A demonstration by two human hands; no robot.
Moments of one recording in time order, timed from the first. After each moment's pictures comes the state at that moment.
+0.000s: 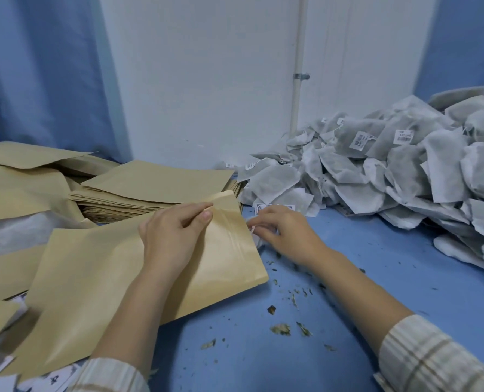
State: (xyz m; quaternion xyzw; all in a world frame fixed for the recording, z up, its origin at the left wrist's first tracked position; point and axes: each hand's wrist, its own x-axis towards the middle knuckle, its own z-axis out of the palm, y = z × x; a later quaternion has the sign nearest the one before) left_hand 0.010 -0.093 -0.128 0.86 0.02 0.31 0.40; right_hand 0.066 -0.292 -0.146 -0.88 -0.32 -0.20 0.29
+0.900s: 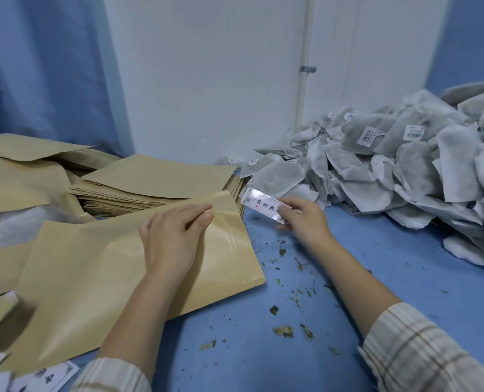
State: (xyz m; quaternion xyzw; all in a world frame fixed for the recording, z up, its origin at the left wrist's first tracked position) left_hand 0.017 -0.094 -0.144 0.87 0.04 0.34 0.35; right_hand 0.107 -0.302 -0.162 -0.79 -0.08 -0.11 0.60
